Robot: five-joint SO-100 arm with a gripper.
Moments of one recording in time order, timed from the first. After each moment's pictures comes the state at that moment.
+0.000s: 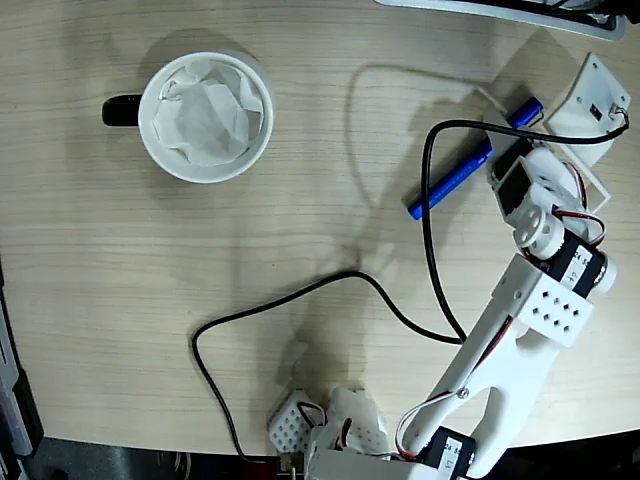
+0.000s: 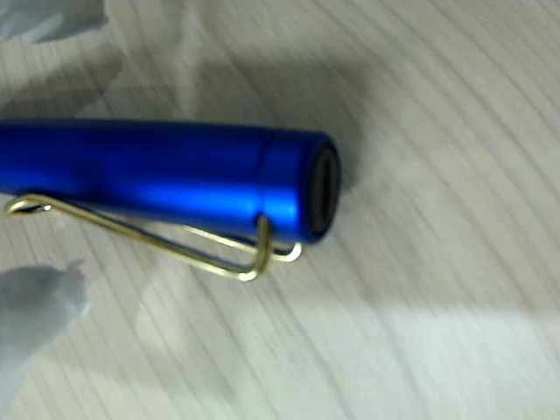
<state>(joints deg) 24.7 44.3 53.4 69.6 -82.6</state>
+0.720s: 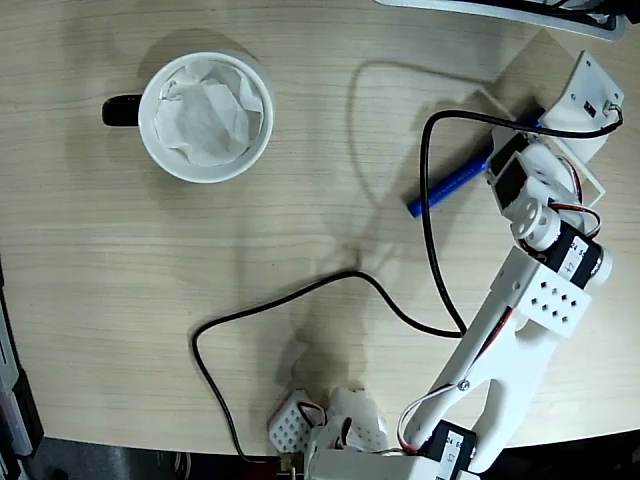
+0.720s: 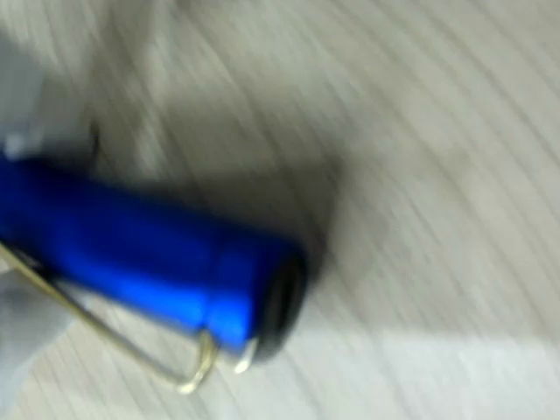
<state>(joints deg) 24.7 42.9 53.4 68.6 -82.6</state>
